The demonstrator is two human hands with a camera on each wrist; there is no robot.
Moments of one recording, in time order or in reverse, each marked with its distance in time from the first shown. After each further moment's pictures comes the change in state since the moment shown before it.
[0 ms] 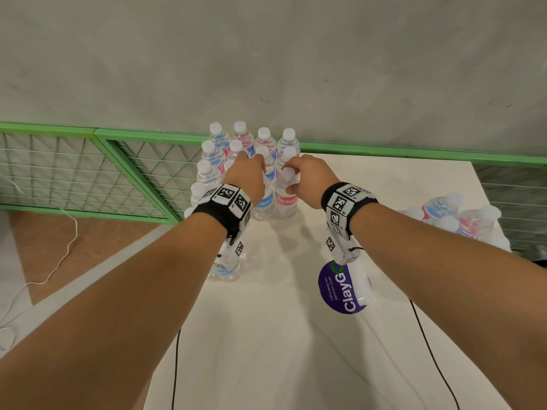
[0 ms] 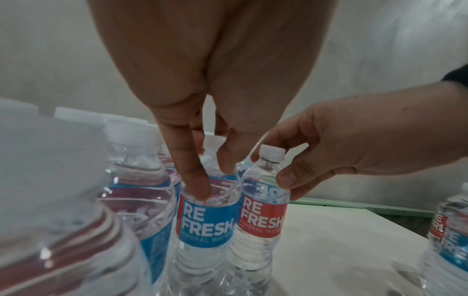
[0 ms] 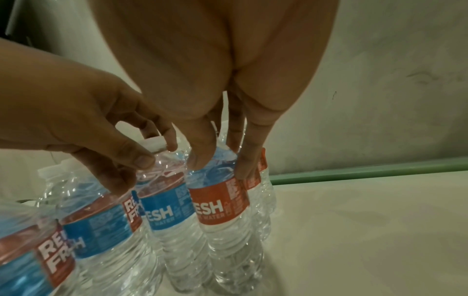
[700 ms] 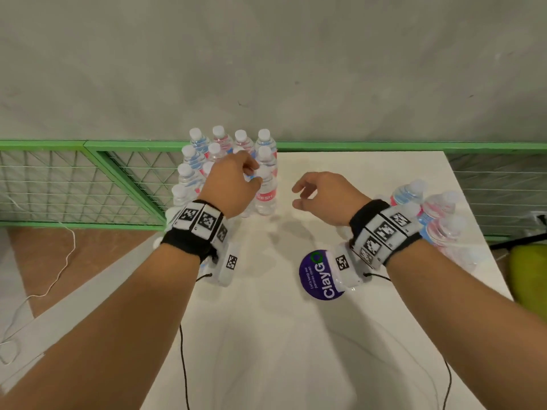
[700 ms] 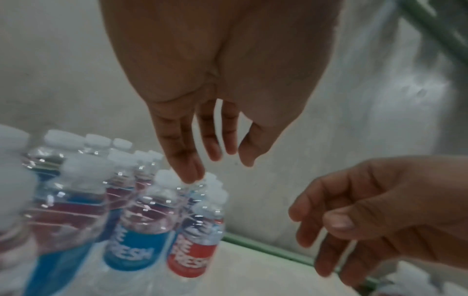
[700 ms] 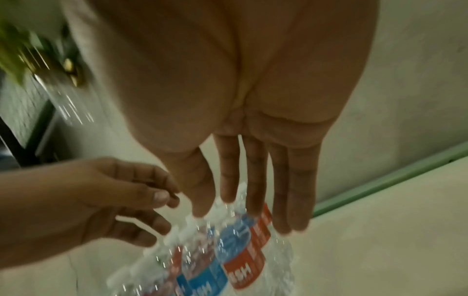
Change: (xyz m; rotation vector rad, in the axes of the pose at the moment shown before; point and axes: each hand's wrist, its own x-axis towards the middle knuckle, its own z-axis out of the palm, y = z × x) left_hand -0.063 0.038 -0.022 -0.359 0.201 0.117; right_hand -0.104 0.023 -0.061 0.204 -0.125 0.126
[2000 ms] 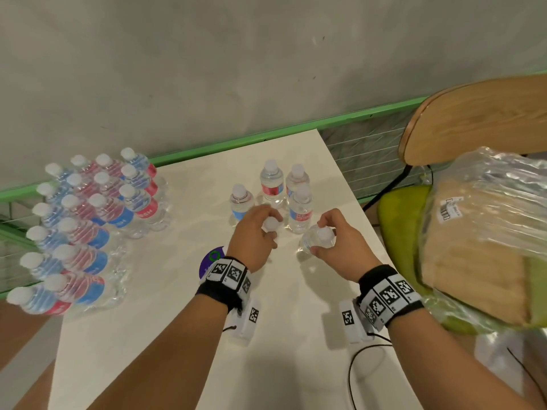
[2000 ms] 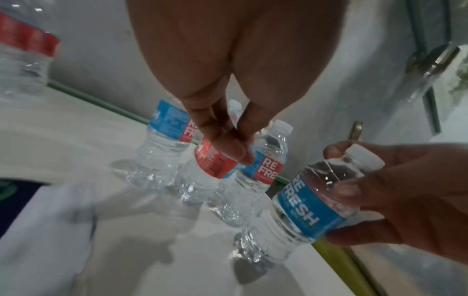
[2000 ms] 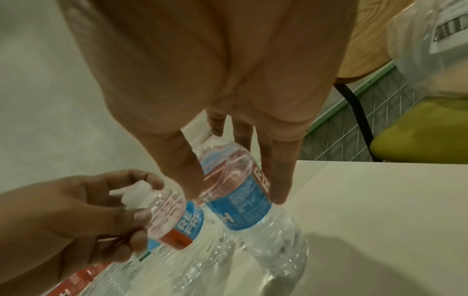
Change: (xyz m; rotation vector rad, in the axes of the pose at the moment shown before) left_hand -0.096 0.173 0.215 -0.288 -0.375 0.164; right_hand -0.213 0.216 -0.036 0.374 0.354 0.340
